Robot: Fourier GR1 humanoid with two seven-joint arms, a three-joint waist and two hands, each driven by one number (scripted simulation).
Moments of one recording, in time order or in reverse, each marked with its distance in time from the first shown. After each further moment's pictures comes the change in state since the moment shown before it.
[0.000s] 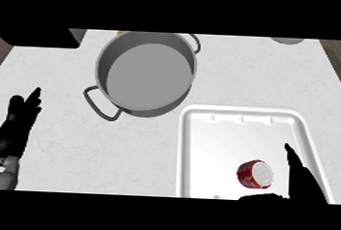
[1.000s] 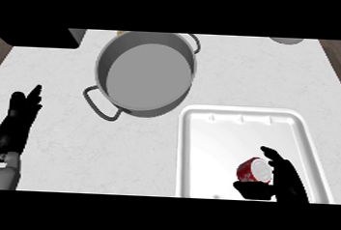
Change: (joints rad) left arm -0.028 -0.067 0.085 0.009 -0.085 -0.081 0.009; right arm -0.054 0.000 -0.025 0.223 -0.070 -0.105 -0.062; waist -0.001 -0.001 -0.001
